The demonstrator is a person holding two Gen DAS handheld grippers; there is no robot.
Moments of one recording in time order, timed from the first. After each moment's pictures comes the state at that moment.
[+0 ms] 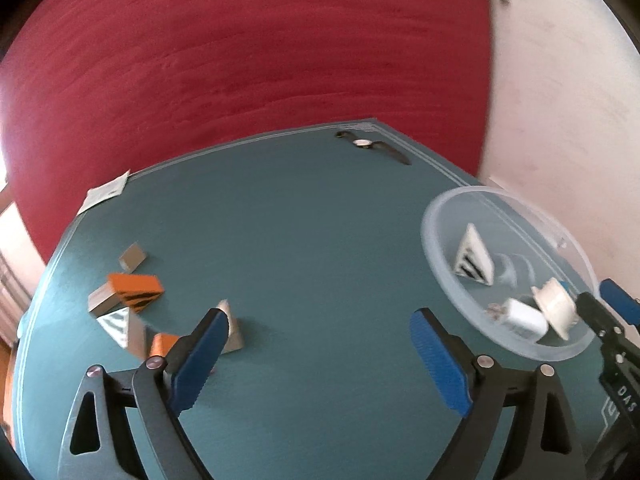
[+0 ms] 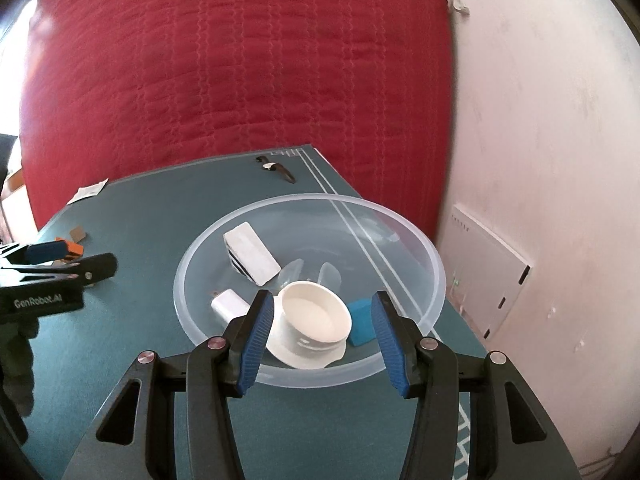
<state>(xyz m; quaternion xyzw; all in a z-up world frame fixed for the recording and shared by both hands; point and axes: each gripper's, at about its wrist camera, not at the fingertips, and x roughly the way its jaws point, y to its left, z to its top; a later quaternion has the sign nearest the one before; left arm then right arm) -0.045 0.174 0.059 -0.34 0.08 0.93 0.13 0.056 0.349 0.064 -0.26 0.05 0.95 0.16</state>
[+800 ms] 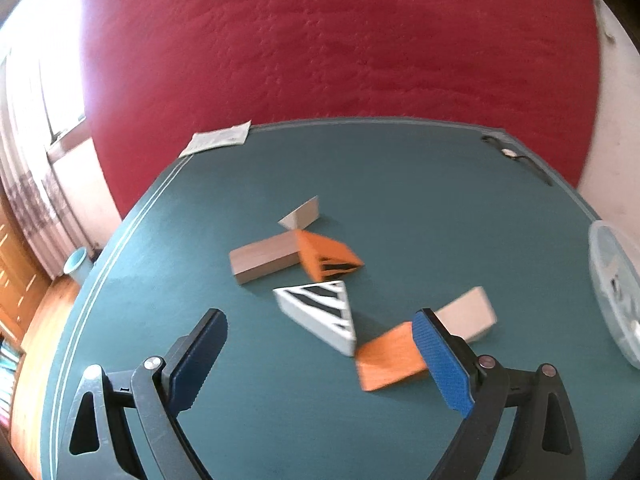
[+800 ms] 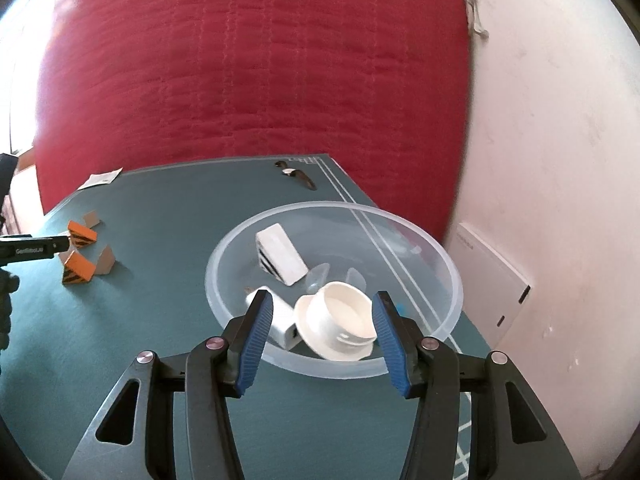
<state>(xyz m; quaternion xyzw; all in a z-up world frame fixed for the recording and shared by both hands) -0.076 0.036 0.043 -0.36 0.03 0.93 -0.02 0.064 0.316 0.063 -0.24 0.01 0.96 0.15</state>
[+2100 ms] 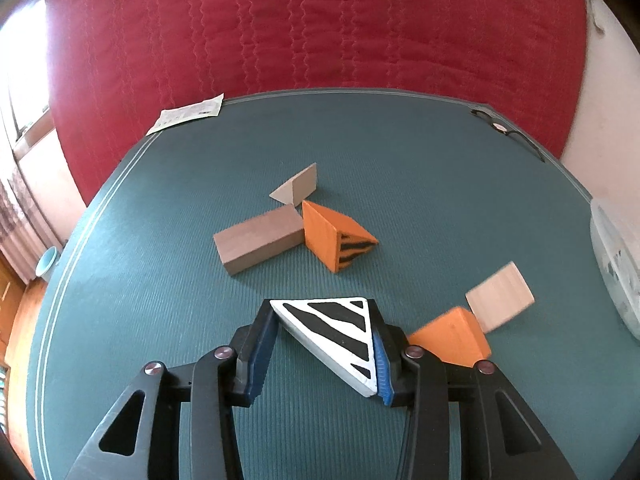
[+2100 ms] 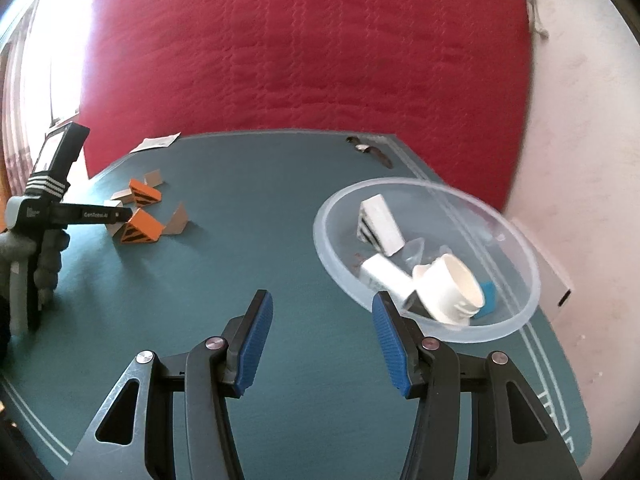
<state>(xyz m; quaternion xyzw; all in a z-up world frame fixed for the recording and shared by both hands) -0.095 0.013 0.022 -0.40 0.03 0.92 0.05 0.056 0.255 0.053 -0.30 -0.01 0.95 0.05</state>
